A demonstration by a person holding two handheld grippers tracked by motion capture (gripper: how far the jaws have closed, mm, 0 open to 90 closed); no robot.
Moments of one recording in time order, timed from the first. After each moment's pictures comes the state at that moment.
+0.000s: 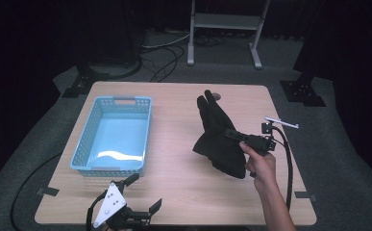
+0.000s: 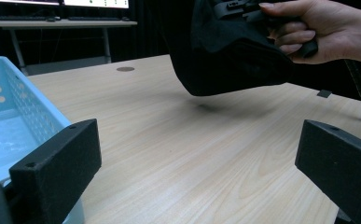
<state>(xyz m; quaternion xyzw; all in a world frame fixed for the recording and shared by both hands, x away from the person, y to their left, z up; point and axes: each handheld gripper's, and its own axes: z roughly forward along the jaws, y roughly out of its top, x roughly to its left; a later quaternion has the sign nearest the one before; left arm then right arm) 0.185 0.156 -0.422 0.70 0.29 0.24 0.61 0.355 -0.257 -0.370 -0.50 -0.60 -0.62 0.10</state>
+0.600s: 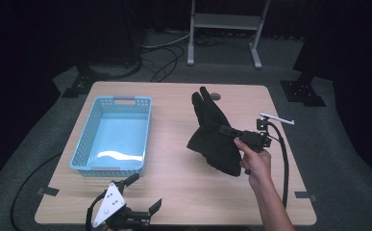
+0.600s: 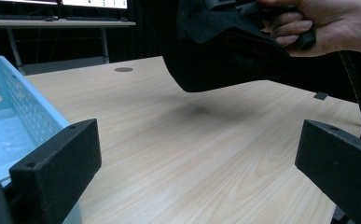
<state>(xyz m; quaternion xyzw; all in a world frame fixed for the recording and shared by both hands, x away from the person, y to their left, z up) 0.185 0.157 -0.422 0.70 0.29 0.24 0.61 0.355 -0.239 -0.355 -0.51 -0.59 -0.61 0.10</state>
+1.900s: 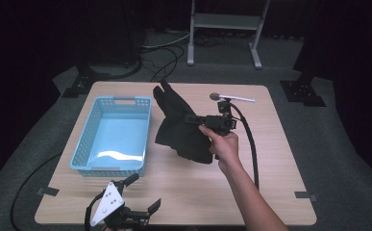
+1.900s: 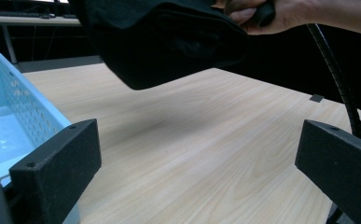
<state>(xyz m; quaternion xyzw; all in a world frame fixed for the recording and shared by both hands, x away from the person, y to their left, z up) 0.186 0.160 -0.422 0.69 0.29 0.23 0.62 0.388 -0.144 -0.320 -0.48 -0.65 -0.57 0.12</state>
